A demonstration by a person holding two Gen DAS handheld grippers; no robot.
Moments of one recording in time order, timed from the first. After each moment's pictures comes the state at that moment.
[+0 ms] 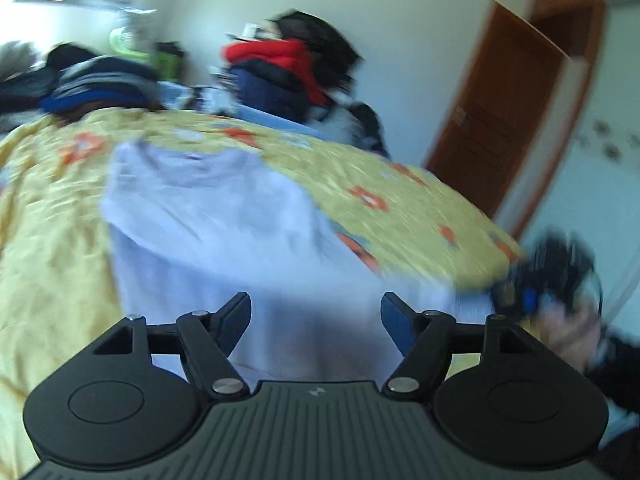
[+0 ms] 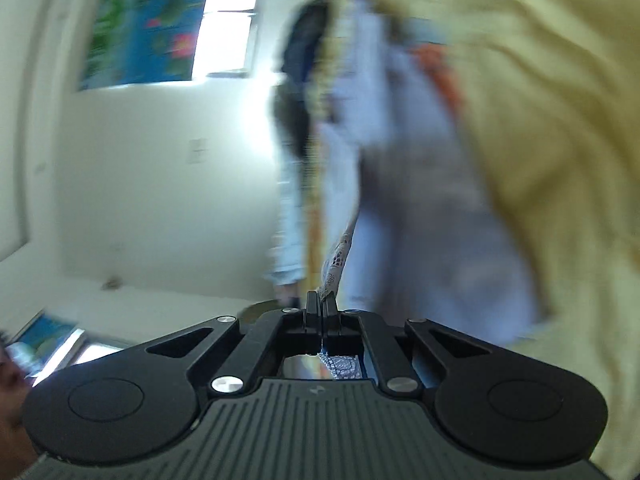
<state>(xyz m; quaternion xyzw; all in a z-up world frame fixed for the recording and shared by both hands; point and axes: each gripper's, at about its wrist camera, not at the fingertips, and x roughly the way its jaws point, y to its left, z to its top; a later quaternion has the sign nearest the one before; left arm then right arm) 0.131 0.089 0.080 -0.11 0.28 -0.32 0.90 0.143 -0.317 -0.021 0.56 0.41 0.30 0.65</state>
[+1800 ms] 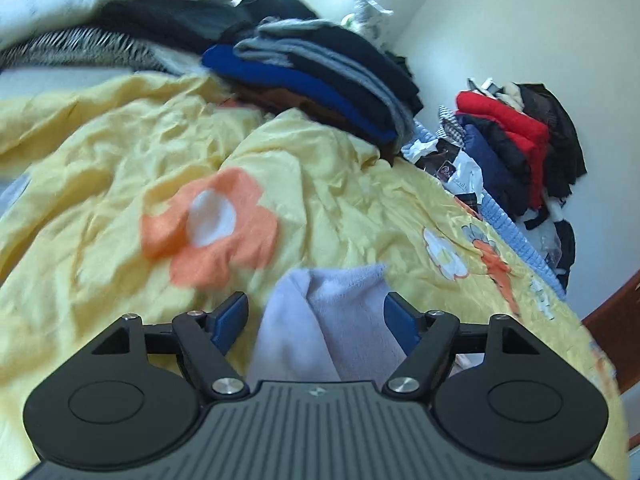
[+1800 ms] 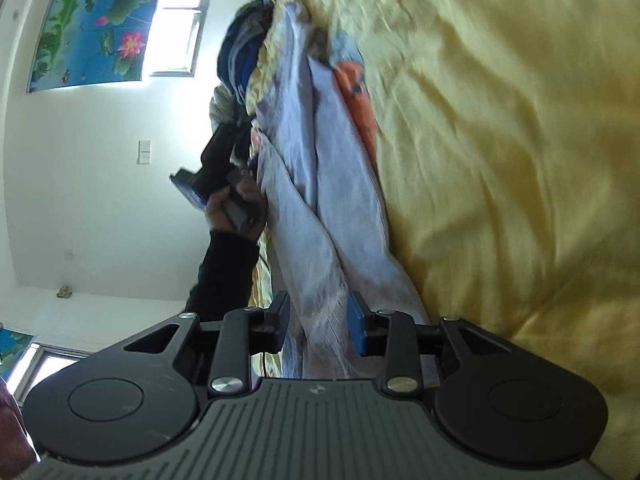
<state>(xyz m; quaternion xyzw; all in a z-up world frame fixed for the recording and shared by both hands) 0.471 0.121 0.025 -0.27 0.34 -0.04 0.90 0.167 -0.335 -0.035 0.53 0.45 0.27 0.67</state>
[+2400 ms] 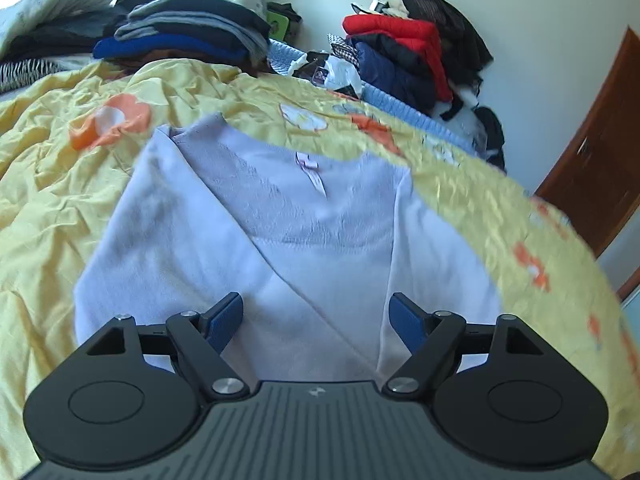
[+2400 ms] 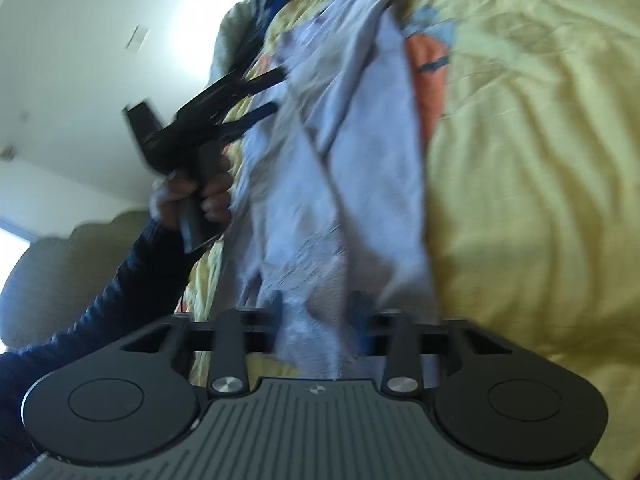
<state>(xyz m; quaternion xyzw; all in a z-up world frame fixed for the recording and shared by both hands) 0.348 0.037 0.024 -0.12 0.36 -0.17 0.91 0.183 -0.288 -0.004 0.32 0.51 0.32 0.73</state>
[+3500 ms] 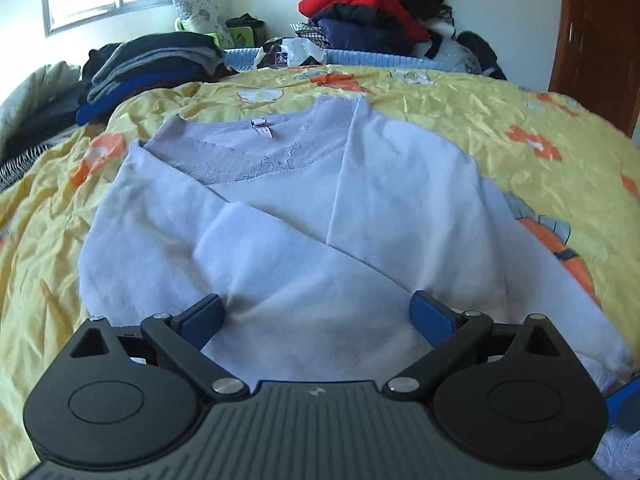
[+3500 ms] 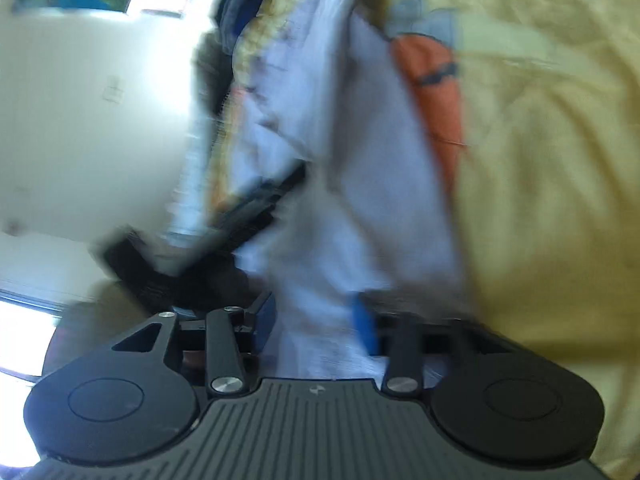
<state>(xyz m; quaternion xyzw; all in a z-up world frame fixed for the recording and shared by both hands) 0.277 -0.026 0.011 0.07 0.35 -0.15 0.92 0.219 -0.289 -0.005 0.40 0.51 0.27 0.71</state>
